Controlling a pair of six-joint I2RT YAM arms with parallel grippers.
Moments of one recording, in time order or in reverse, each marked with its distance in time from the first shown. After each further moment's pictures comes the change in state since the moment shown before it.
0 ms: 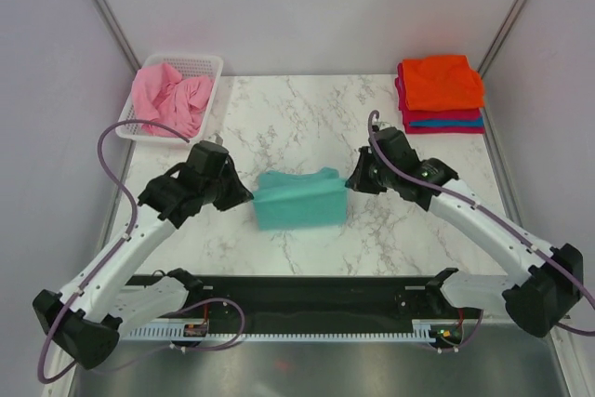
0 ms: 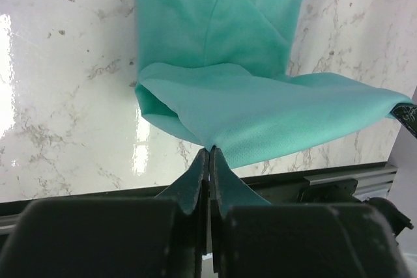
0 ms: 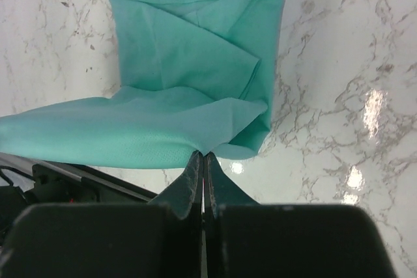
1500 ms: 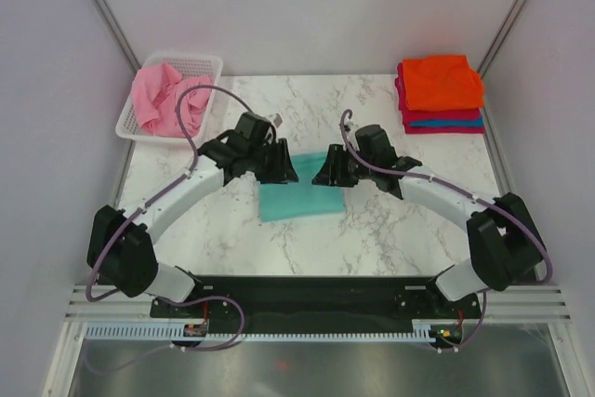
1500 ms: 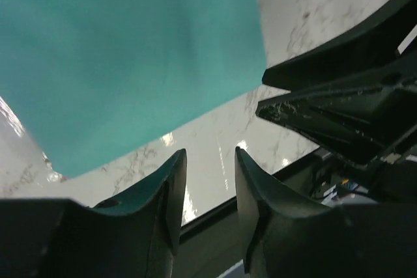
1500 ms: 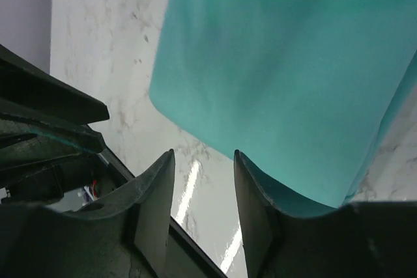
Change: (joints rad) left arm 0.056 0.524 0.240 0.260 0.282 0.322; right arm -0.114 0.326 -0.025 0.479 -0.385 -0.132
